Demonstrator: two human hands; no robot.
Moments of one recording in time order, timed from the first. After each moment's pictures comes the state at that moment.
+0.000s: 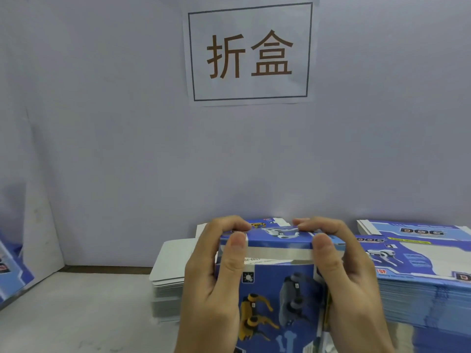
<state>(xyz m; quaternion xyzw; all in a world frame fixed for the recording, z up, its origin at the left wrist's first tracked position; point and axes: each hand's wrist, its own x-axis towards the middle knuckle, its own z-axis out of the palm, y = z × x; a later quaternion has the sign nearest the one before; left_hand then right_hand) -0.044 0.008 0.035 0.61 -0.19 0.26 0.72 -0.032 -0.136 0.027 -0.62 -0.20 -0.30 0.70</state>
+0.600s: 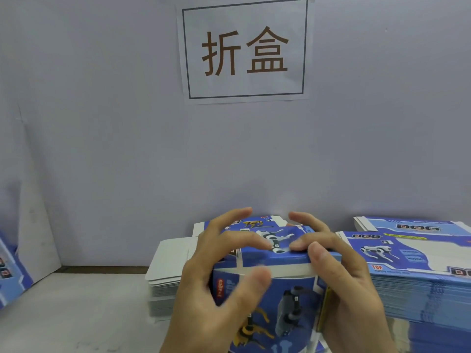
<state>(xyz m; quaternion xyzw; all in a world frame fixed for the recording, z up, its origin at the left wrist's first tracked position) -0.045 0.017 0.031 0.66 -0.29 0.28 0.63 -0.030 -0.142 0.017 -0.56 -0.25 -0.24 0.76</state>
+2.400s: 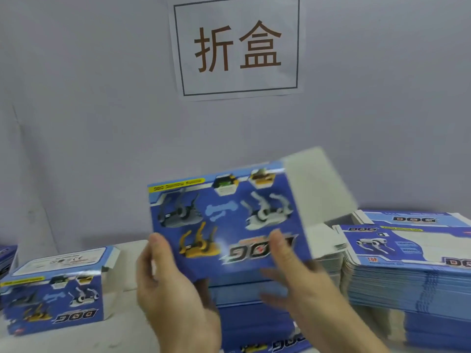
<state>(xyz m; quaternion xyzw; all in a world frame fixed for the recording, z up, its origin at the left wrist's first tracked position) 0.010 -0.016 -0.023 0.41 0.10 0.26 0.87 -0.045 -0.119 0.028 -0.60 -0.10 -0.01 0.79</state>
